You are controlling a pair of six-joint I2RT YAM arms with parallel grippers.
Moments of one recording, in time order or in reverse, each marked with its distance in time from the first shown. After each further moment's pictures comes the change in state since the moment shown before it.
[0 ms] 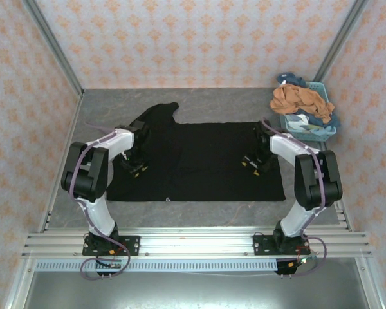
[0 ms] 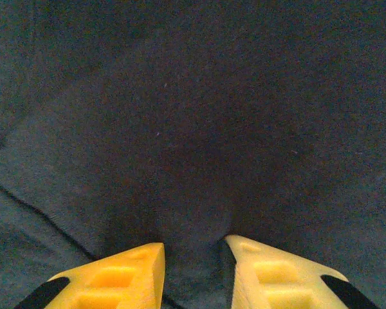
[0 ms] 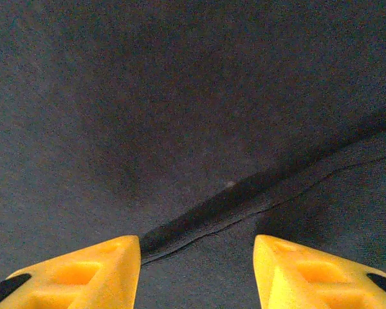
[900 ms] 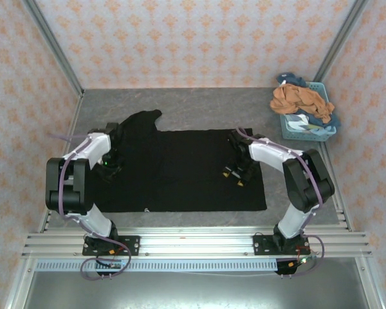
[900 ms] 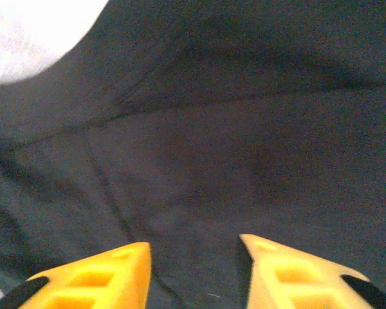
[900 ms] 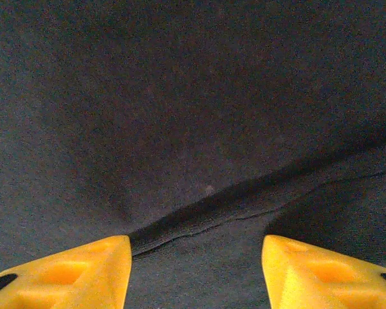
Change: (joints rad) left arm 0.218 -0.175 -0.017 -0.093 -0.166 -0.106; right arm 0.254 -0.002 0.022 -0.065 0.014 0.149
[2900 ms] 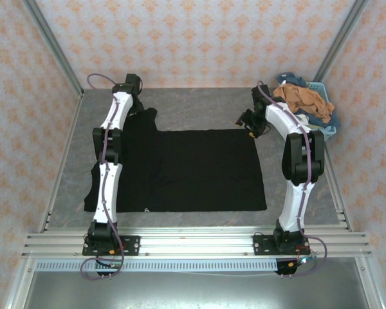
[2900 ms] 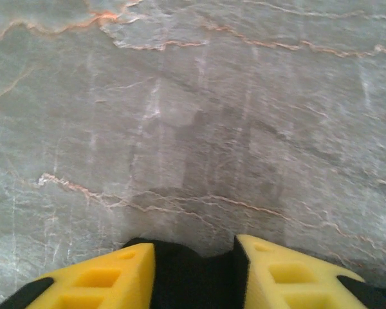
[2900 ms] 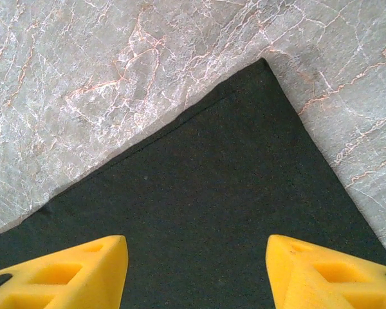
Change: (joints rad) left arm -0.027 1.103 1.551 -0.134 -0.035 0.628; right arm -0.295 0.315 0.595 0.001 -0.023 -0.282
